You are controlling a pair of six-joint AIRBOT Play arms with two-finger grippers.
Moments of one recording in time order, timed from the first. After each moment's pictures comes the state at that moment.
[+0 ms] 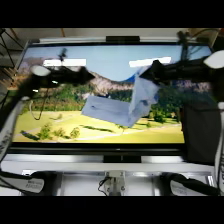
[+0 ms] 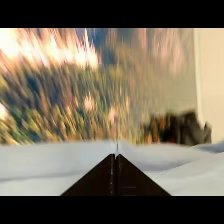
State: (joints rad) left arm -0.09 -1.55 1.45 0.47 -0.92 -1.27; right arm 0.08 -1.39 1.48 -0.68 1.21 1.45
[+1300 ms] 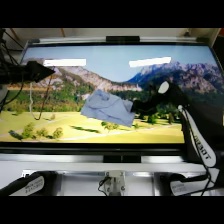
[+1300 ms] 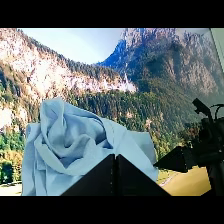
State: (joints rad) left arm 0.14 -1.18 1.34 0.66 -1.14 -1.24; right arm 0.16 -1.61 1.20 -1.05 1.14 1.59
